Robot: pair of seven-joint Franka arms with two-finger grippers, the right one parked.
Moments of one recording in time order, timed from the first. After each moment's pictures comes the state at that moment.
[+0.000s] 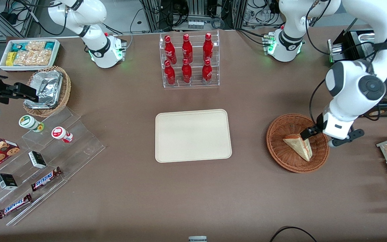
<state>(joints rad) -0.14 0.15 0.06 -2.13 -0.01 2.33 -0.45</state>
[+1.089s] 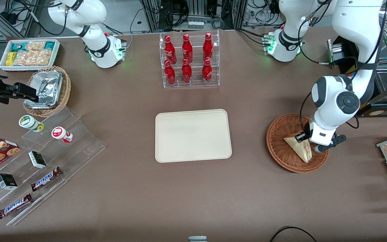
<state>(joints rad) -0.14 0.26 0.06 -2.17 -0.01 2.47 -0.51</state>
